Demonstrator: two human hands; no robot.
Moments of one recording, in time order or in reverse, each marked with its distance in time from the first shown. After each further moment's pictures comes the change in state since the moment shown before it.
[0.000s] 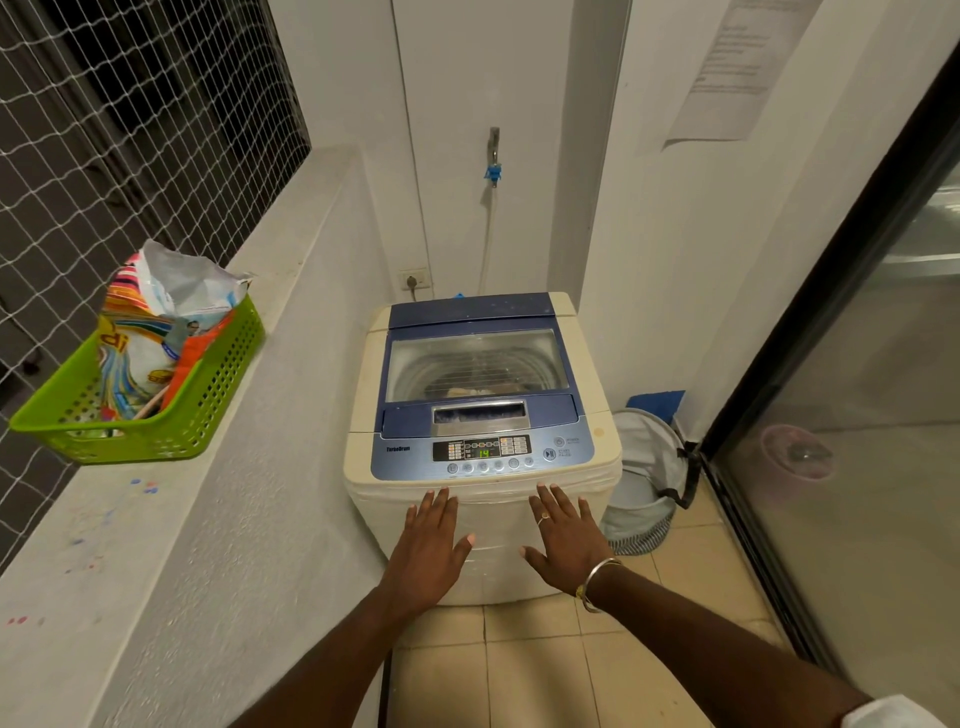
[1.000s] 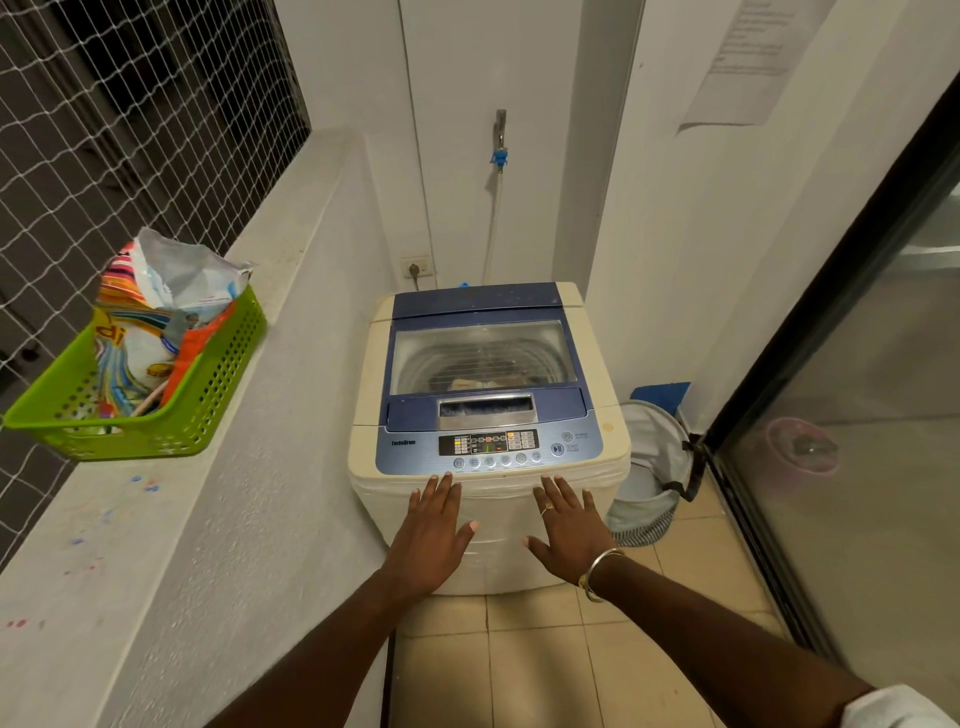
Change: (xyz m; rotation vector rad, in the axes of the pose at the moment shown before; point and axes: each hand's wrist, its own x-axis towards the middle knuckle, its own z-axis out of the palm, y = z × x) left_hand 0.016 -0.014 -0.002 0.027 0.018 0.037; right_hand 0.019 -0.002 0.004 0.015 -0.007 0.013
